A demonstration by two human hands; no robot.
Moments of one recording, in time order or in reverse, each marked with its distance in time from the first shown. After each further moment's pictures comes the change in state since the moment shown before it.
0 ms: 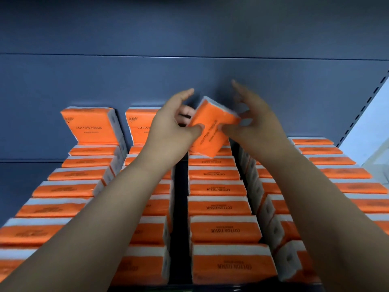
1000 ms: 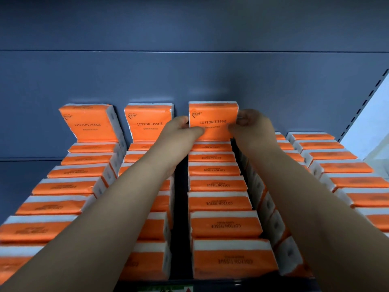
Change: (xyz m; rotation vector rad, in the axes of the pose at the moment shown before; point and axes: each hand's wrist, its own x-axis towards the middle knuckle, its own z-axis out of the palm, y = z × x) left_hand 0.001 -0.017 0.010 -0.034 -0.120 -0.387; right_hand 0.000 0.014 0.023 -0.010 0.101 0.410
